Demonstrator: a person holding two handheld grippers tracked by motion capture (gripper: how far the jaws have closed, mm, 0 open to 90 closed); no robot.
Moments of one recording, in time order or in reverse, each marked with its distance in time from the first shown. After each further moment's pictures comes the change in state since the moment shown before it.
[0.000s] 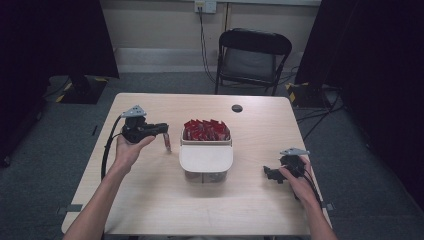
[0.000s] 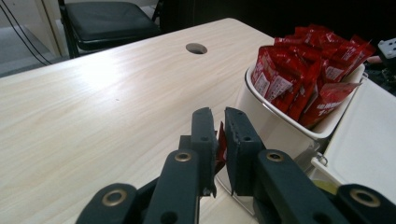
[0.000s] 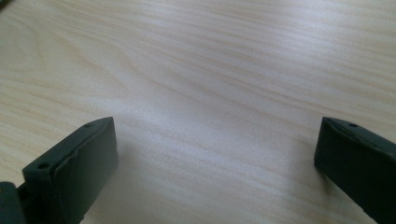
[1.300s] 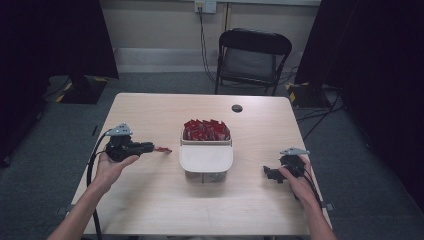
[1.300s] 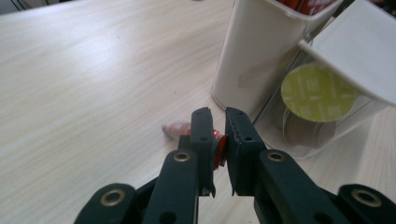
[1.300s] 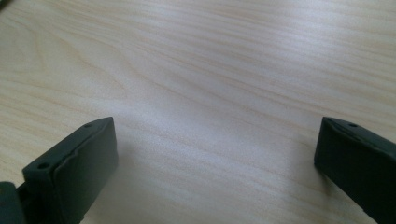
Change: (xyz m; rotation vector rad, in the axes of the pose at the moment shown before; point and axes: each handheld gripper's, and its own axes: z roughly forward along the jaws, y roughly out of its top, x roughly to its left) left arm 0.001 -0.049 -0.042 0.118 -0.005 0.015; right arm 0.000 0.000 0.000 -0.001 -0.002 0.002
